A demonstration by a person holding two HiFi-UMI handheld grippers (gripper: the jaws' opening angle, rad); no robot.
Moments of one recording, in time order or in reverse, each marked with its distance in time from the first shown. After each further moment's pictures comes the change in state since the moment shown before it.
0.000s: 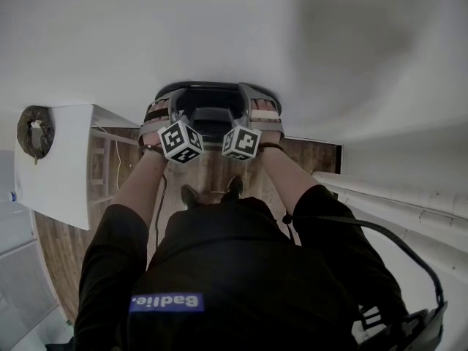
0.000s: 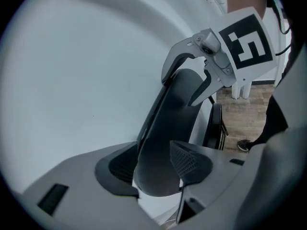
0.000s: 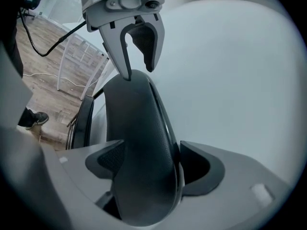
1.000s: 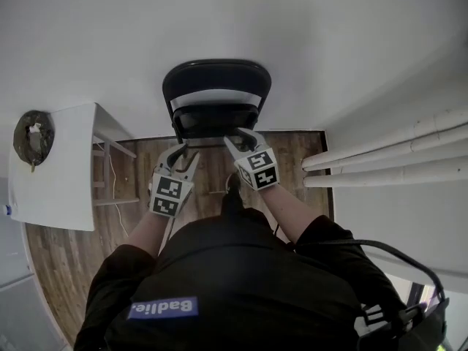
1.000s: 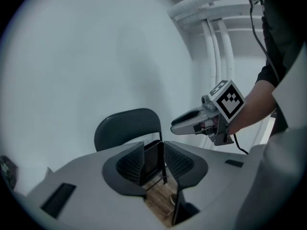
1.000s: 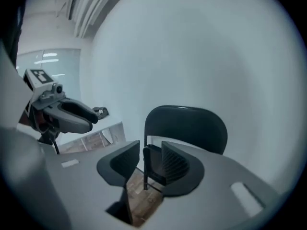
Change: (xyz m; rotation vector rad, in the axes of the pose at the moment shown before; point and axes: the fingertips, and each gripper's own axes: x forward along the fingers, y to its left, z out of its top) left arm -0.257 -0.134 -0.077 -0.710 -0.380 -0.292; right arm -0.230 0.126 0.088 1.054 -0.158 0.224
